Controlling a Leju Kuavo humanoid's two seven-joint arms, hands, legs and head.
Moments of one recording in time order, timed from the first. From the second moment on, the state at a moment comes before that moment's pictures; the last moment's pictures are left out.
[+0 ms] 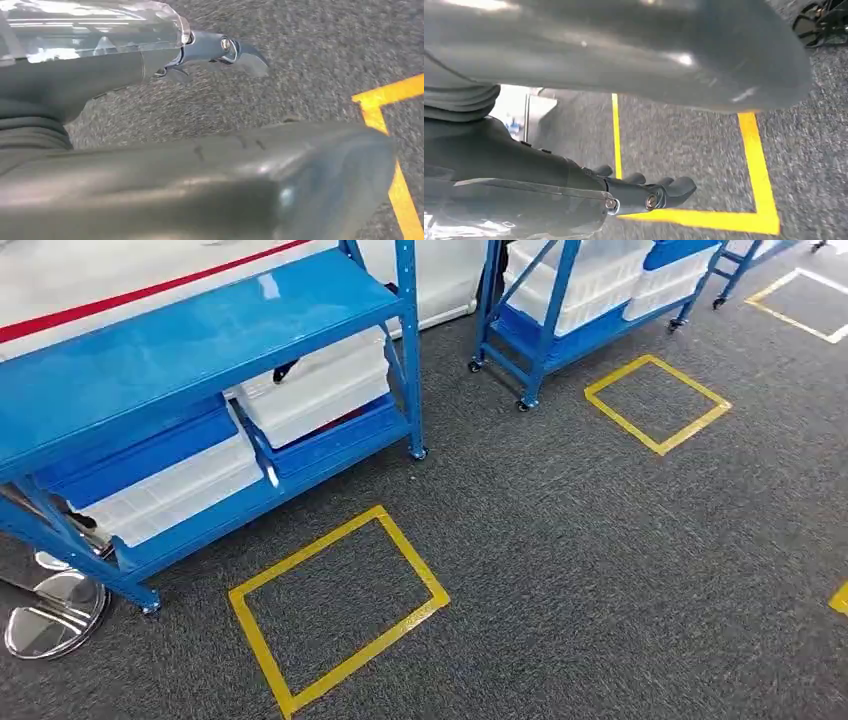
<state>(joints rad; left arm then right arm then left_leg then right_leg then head) -0.03 -0.09 0.47 -0.19 -0.21 0.25 -0.40 -0.03 0.03 -0.47 -0.18 0.79 -0.17 0.00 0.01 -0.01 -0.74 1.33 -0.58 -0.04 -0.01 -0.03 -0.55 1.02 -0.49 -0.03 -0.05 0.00</state>
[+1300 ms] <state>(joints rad) -0.02 -0.10 0.46 -0.19 -0.23 0.21 -0.41 -0.02 0.04 -0.46 -0.18 0.81 -0.17 0.01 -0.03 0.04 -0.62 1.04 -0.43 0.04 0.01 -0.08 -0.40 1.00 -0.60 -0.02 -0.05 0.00</state>
